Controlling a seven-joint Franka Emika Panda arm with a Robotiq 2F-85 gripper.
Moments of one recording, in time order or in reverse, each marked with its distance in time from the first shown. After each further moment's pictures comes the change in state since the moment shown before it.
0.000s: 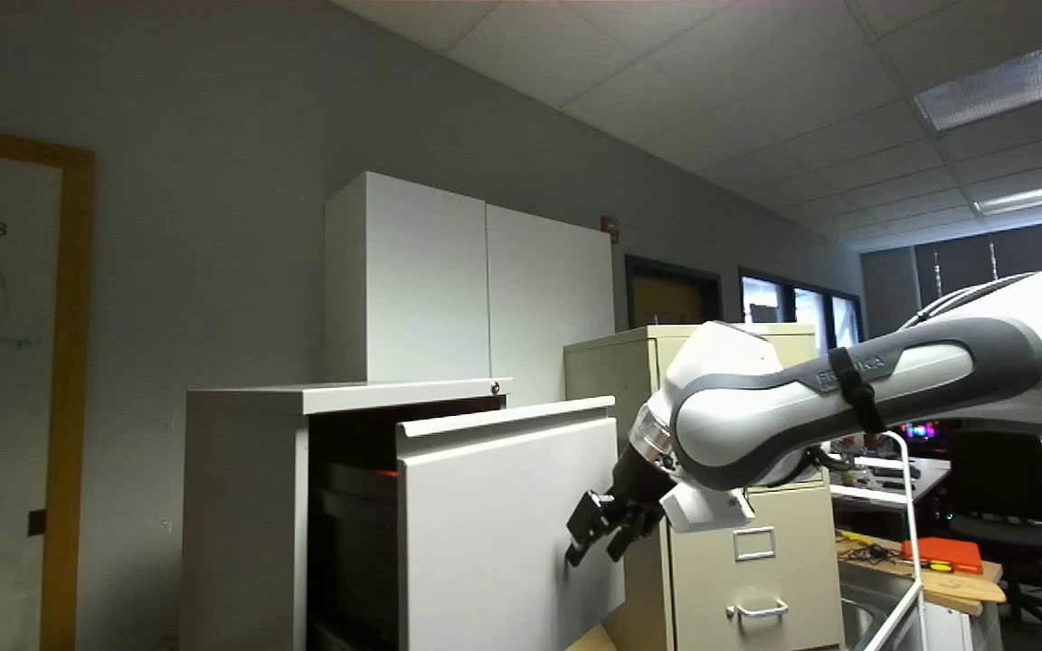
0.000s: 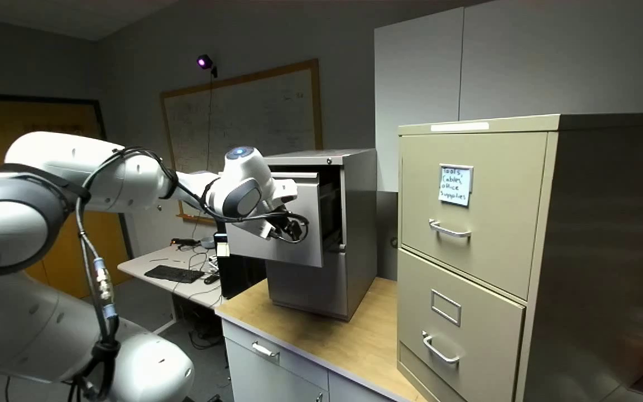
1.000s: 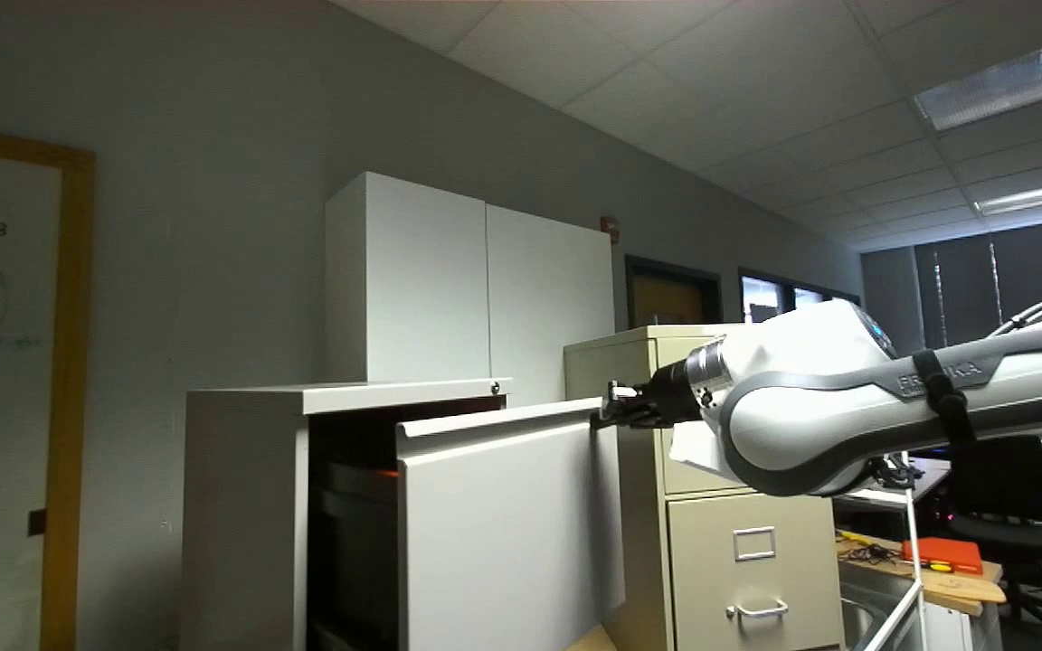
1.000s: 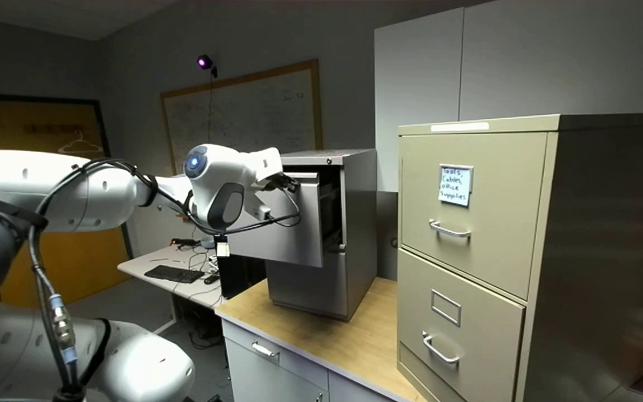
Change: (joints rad) arm 0.013 -0.164 -0.023 -0.112 0.026 0.621 0.124
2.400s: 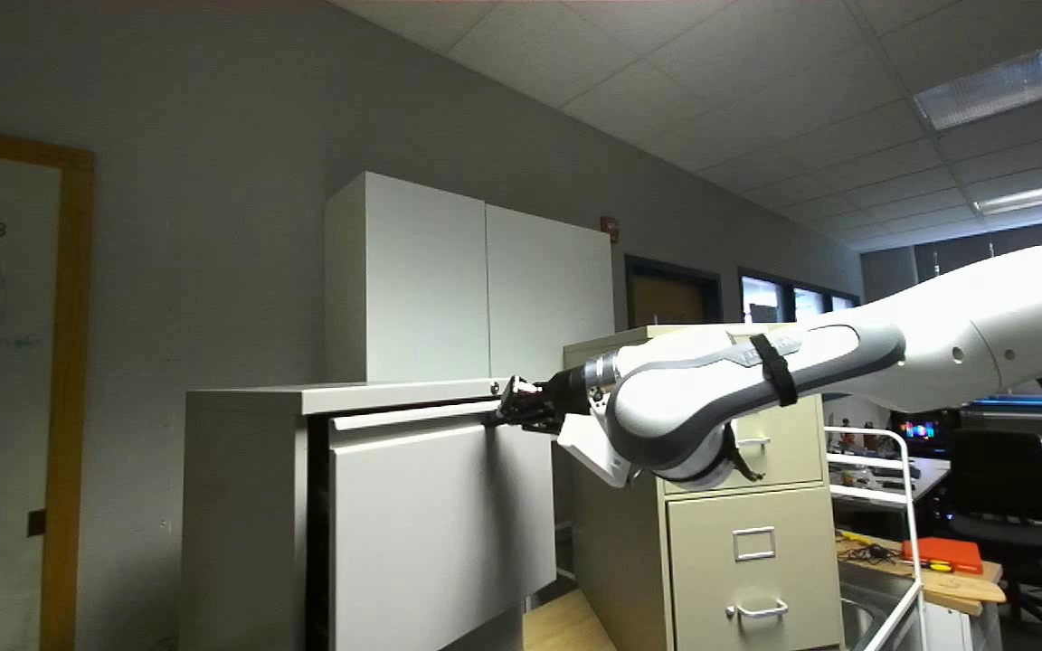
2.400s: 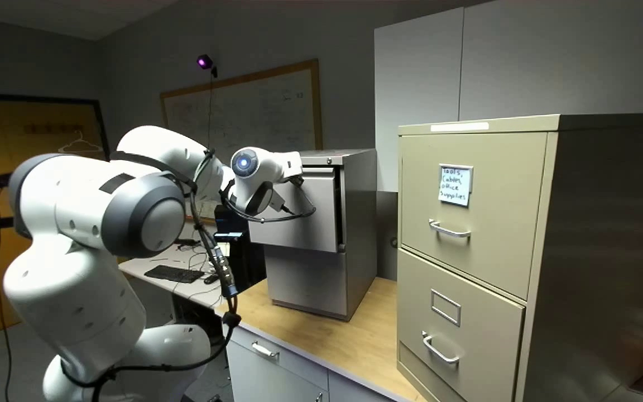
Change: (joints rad) arm 0.778 0.339 -0.564 0.296 -0.020 0.175 -0.010
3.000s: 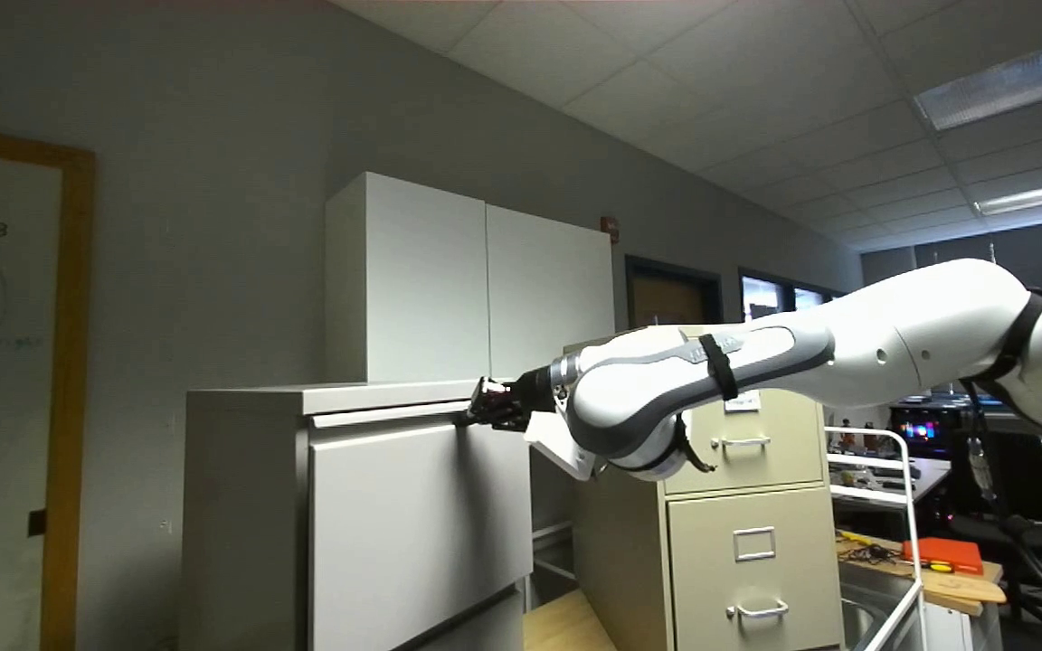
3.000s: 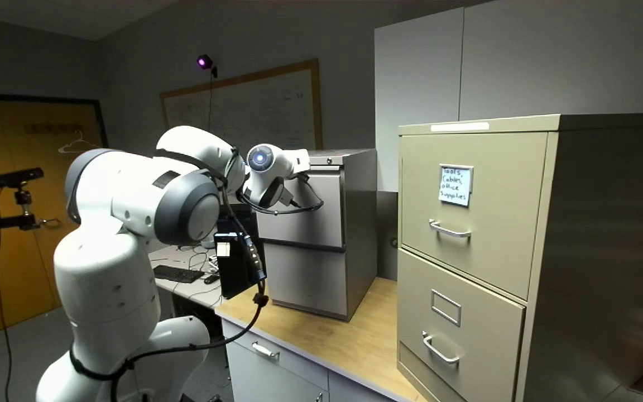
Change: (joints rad) arm 0.349 0.082 -0.320 0.168 -0.037 -0.039 -0.030
